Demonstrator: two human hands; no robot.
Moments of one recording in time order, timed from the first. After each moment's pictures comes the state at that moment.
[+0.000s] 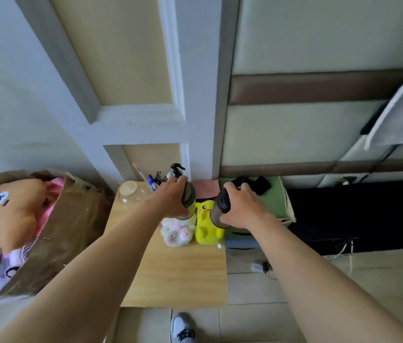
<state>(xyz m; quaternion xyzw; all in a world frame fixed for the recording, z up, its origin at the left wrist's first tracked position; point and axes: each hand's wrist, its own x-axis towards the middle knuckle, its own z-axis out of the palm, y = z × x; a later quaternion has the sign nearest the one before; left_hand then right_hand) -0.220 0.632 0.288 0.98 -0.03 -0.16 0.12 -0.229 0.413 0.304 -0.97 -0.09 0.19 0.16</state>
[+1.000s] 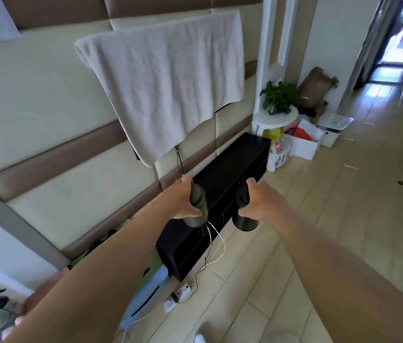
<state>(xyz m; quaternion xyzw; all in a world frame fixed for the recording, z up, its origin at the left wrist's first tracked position) -0.342 0.101 0.392 0.88 -0.44 -0.10 0.12 -0.516 -0.073 0.386 -0.92 0.35 0.04 0.18</state>
